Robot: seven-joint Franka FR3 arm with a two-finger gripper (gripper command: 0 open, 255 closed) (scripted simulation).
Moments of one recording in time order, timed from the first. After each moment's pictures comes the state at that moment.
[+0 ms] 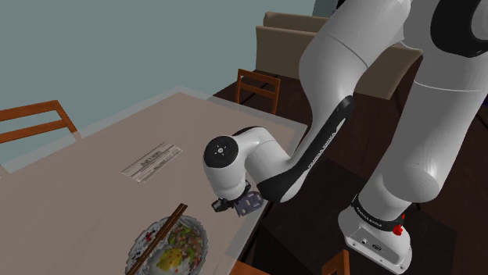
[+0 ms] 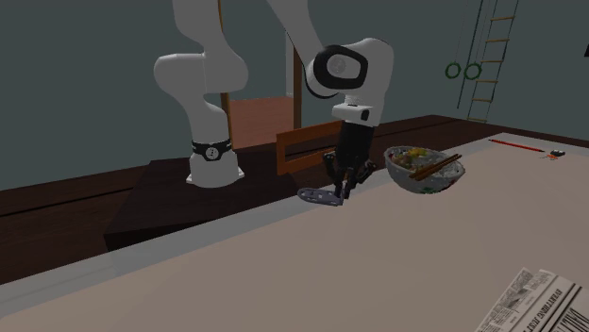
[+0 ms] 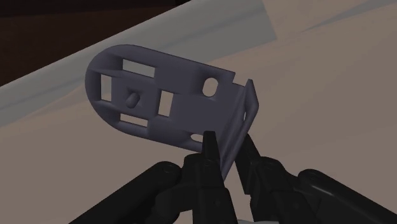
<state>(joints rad) 0.10 0.18 0.73 -2.46 -0.65 2.40 1.48</state>
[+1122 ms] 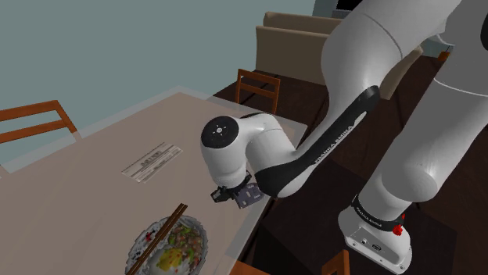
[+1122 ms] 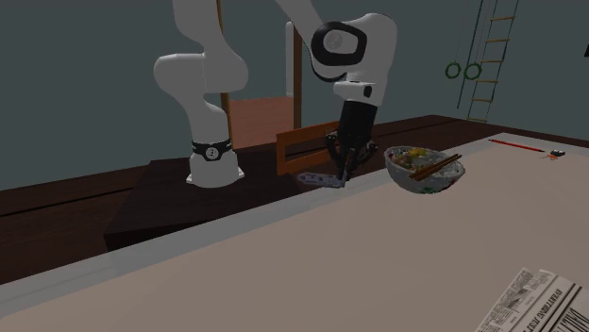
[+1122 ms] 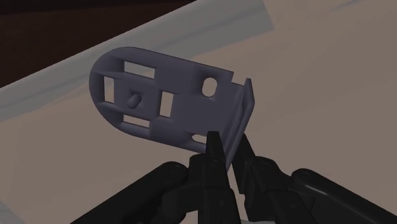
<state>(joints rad) 0.07 0.03 0.78 -2.47 -0.45 2.34 1.32</state>
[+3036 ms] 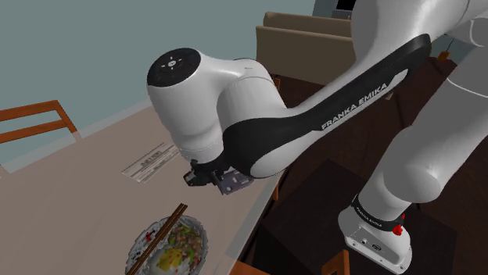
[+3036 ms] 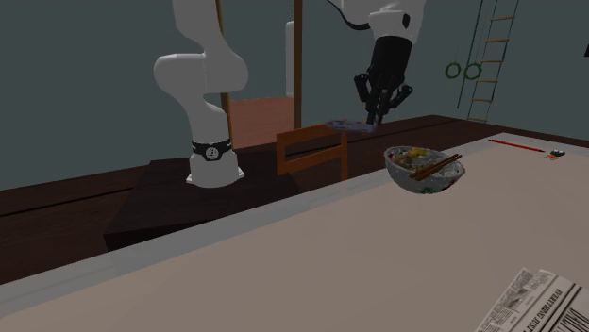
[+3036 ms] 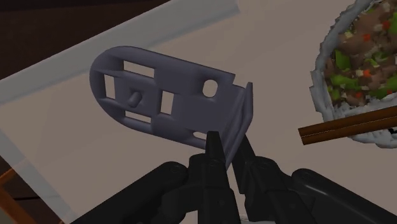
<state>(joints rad) 0.12 -0.07 0.83 -2.18 -0.27 2.00 1.19</state>
